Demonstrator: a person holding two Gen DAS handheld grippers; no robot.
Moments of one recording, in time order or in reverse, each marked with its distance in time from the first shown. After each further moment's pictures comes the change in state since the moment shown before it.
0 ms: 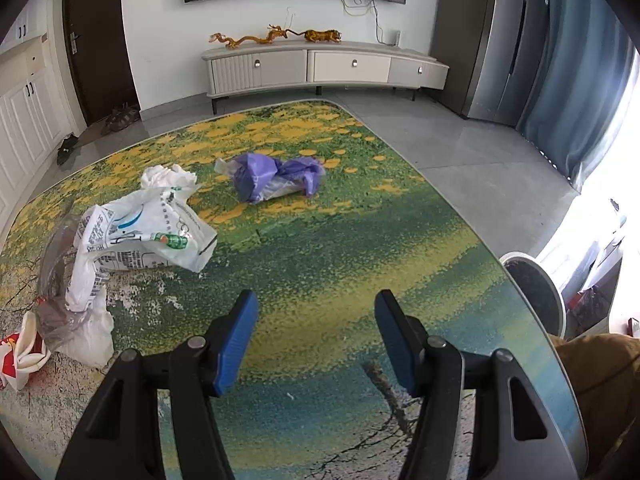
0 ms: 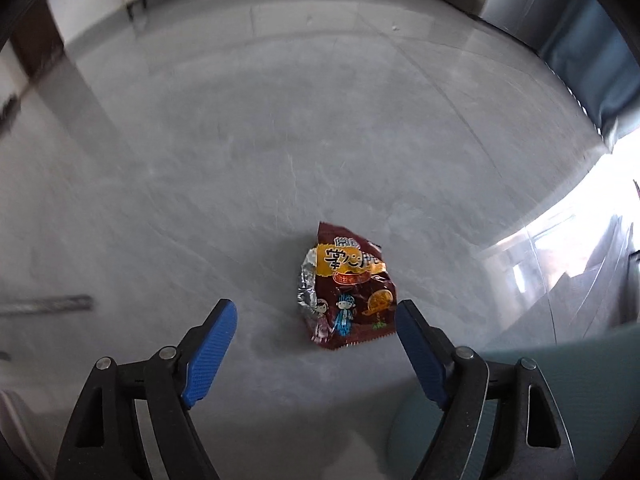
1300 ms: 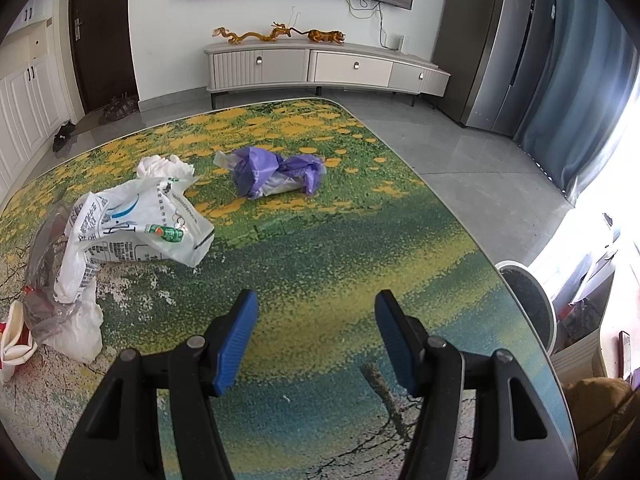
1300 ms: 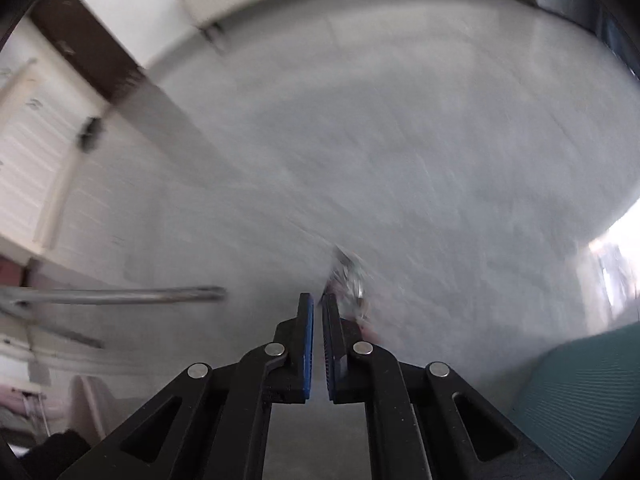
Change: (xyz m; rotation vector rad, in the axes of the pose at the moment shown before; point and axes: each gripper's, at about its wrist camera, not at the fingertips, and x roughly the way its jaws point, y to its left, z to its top) left arm 0.004 0.007 0.001 -0.042 0.007 -0.037; right arm -0.092 0.004 -0.024 0.016 -0.124 0.479
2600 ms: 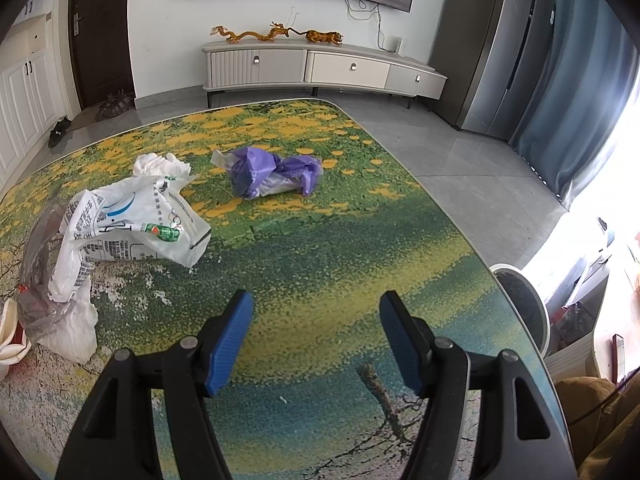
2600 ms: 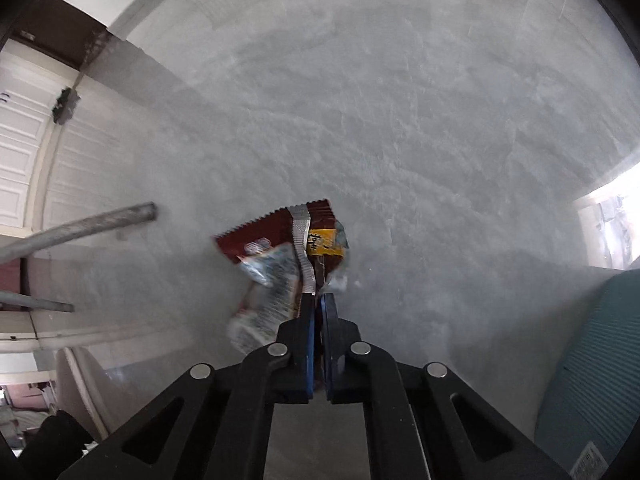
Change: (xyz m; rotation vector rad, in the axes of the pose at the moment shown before) left arm 0.000 0.001 0.001 -0.012 -0.001 -0.023; right arm 0.104 -0.025 -0.063 0.102 0.279 -0.033
